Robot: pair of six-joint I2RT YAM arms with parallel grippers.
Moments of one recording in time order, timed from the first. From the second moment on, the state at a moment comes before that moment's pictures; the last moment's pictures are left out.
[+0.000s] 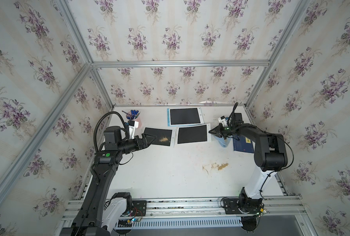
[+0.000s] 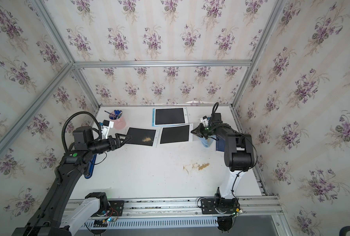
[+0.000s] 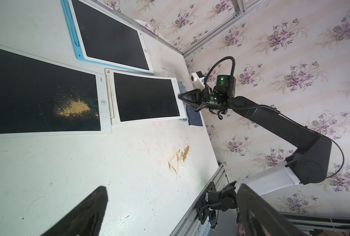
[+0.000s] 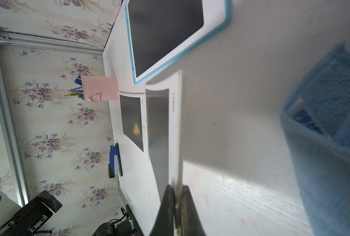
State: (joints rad) left arm 0.06 0.93 0.85 -0.52 0.88 -0.47; right arm 0.00 1.90 1.19 -0.38 -0.85 0.43
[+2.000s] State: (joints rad) left arm 0.05 1.78 1.24 -0.60 0.26 -0.32; right arm 0.69 2.11 1.44 -0.21 -0.43 0.61
